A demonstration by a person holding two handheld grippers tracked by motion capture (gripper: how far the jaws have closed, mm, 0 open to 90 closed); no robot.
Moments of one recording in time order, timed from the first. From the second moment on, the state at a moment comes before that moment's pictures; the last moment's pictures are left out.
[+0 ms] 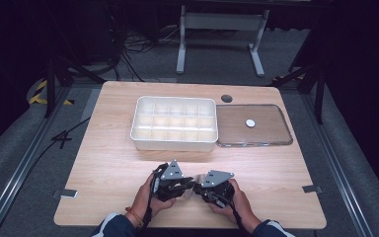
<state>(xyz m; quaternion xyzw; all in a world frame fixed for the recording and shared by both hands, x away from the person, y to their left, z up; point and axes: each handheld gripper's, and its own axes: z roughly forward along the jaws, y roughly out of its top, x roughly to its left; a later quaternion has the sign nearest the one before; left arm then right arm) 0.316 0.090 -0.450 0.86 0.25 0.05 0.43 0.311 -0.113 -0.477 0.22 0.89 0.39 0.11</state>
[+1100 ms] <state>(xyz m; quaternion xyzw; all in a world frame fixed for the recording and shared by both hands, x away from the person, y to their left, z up) 0.321 0.101 -0.449 0.87 0.26 0.08 0.41 0.312 -0.133 -0.464 0.24 0.87 0.41 0.14</state>
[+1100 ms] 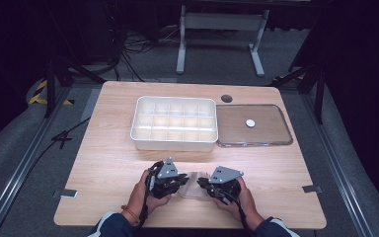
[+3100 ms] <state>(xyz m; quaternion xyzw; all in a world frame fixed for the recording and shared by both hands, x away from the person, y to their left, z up) 0.321 0.087 -0.441 0.84 0.29 0.07 0.46 0.335 -0.185 -0.476 0.28 0.88 0.38 0.10</state>
